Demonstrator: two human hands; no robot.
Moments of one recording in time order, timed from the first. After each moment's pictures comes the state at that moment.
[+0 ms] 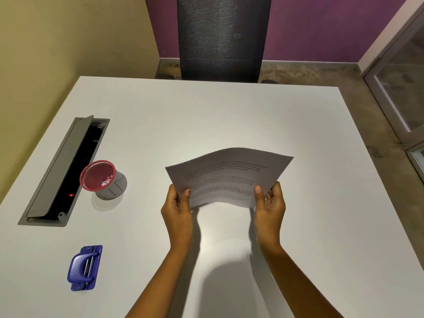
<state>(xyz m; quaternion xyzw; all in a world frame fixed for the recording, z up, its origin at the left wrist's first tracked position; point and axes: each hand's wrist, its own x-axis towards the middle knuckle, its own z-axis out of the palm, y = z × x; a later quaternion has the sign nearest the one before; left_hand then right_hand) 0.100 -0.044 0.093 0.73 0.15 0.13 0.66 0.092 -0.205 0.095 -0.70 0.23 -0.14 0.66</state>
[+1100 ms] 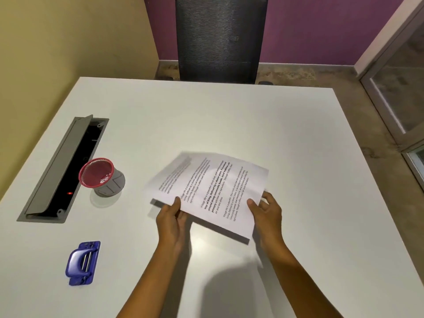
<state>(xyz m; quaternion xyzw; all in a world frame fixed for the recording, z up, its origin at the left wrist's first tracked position) 0.091 -0.031 0.073 0.36 0.36 -0.02 0.86 0.076 -0.235 0.063 -0.66 0.32 0.01 0.68</state>
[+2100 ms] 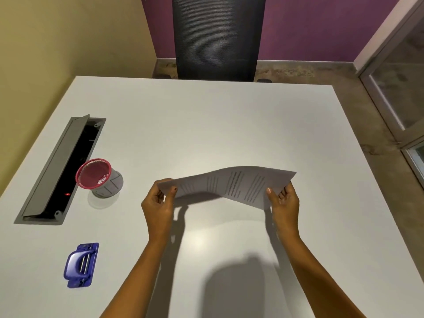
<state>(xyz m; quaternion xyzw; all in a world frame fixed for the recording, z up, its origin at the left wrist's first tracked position) 0.107 -0.008 0.075 0.74 0.11 0.14 0.64 0.088 -0.274 0.062 -0.70 0.24 -0.10 0.67</state>
